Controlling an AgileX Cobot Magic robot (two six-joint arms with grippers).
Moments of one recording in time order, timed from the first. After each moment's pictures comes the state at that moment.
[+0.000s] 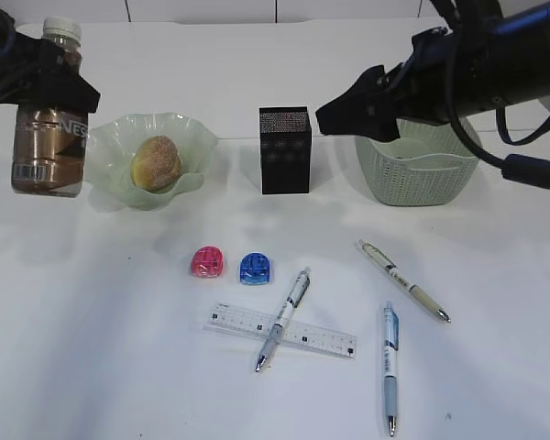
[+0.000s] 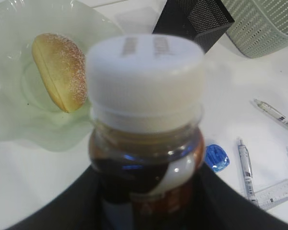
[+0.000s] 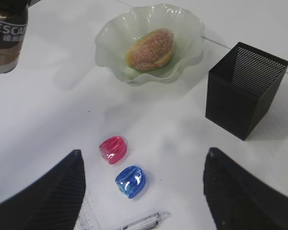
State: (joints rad) left arm -0.05 1.66 -1.35 -0.69 0.78 0.61; right arm 0.19 1.58 -1.14 1.14 0.64 -1.27
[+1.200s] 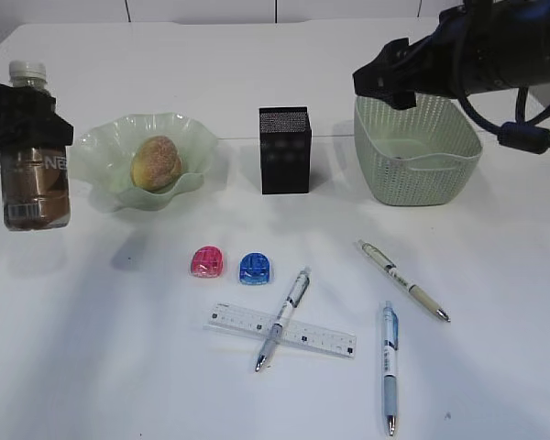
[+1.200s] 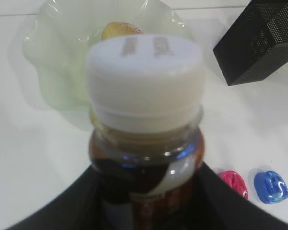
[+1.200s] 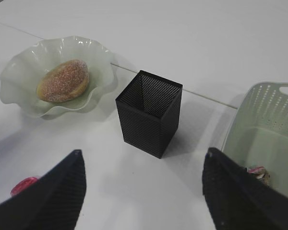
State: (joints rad) left arm -0.04 1.59 -1.07 -0.73 0.41 0.59; right arm 0.19 1.59 -1.14 1.15 0.32 -1.26
